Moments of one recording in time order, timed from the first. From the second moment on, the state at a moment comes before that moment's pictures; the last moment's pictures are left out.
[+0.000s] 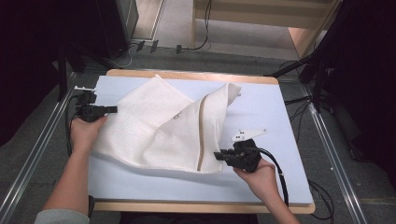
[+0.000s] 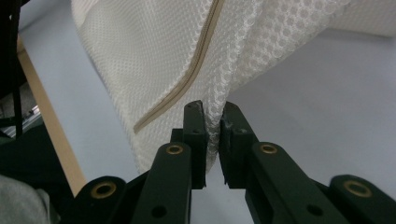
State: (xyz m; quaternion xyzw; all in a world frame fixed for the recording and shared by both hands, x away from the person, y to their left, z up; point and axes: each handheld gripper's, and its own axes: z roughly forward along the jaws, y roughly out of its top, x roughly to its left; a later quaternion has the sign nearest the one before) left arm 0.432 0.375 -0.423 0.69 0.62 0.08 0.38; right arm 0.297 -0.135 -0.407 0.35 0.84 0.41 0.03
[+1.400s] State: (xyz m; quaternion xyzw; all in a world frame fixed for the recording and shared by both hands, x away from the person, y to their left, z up) left arm 0.408 0.308 -0.377 0.75 0.50 0.10 0.42; right arm 0.307 -0.117 -0.420 0.35 0.84 0.42 0.00
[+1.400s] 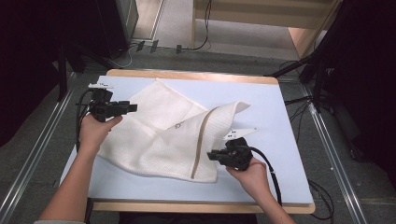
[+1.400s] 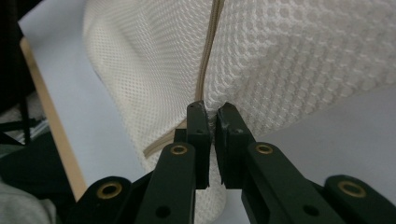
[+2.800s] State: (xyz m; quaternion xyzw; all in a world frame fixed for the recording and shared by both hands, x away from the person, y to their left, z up) left arm 0.347 0.318 -0.394 0.76 0.52 0.08 0.39; right arm 0.394 -0.222 -0.396 0.41 0.78 0.46 0.12
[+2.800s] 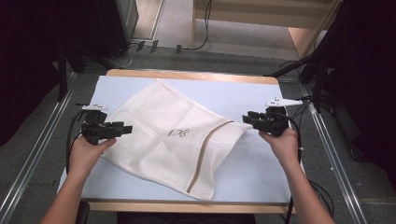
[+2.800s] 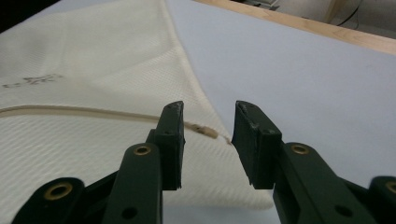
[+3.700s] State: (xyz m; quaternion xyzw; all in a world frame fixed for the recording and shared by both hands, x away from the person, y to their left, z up) left arm 0.330 0.347 -0.403 0.74 0.55 0.08 0.39; right arm 0.476 -0.159 -0.472 0.40 0.83 0.39 0.06
